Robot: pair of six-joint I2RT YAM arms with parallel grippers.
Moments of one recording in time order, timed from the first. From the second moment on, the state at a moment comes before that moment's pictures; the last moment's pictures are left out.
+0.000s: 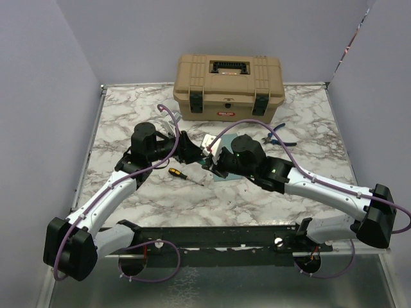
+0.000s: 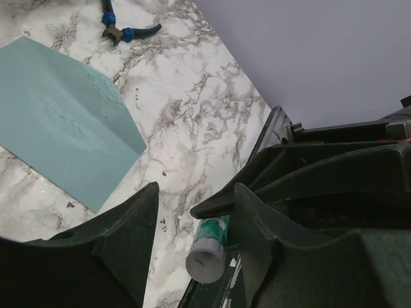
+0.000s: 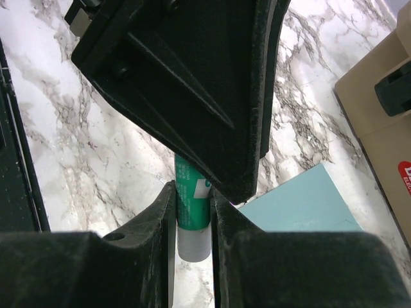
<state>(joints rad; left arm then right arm) -0.42 1.08 0.75 0.12 0.75 -0.58 1.00 1.28 1.02 -0.13 -0.08 -0.28</state>
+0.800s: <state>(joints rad) -0.43 1.09 0.76 0.07 0.85 -0.56 1.00 1.21 0.91 -0.05 0.01 -0.26</state>
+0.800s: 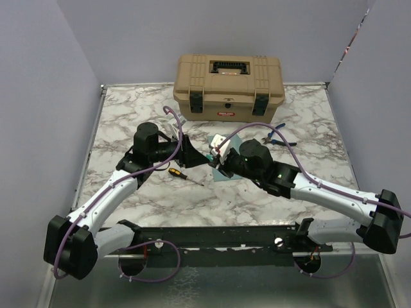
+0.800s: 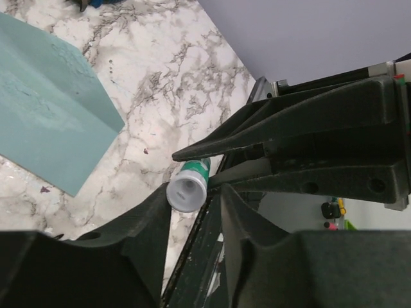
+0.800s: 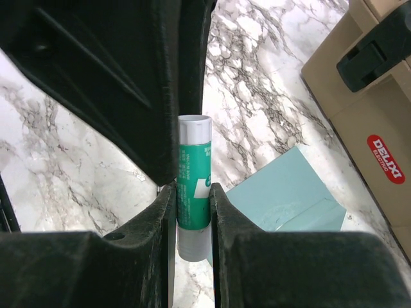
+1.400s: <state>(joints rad) -0.43 1.13 0.76 0.06 0.85 -0.55 1.00 1.23 0.92 -0.05 -0.02 -0.30</state>
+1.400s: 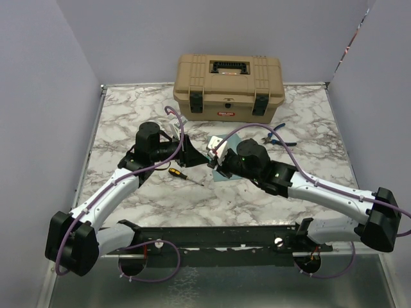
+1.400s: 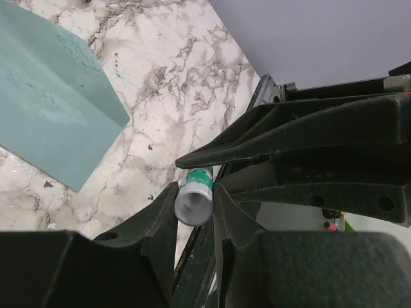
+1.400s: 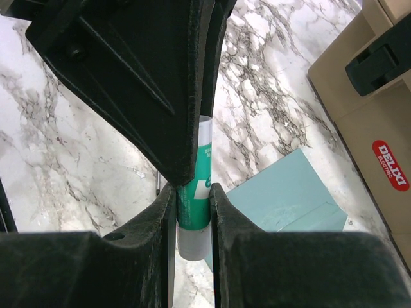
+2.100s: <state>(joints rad) -0.43 1.14 0.73 0.40 0.76 -0.86 0.68 1.04 0.85 0.00 -0.39 0.13</state>
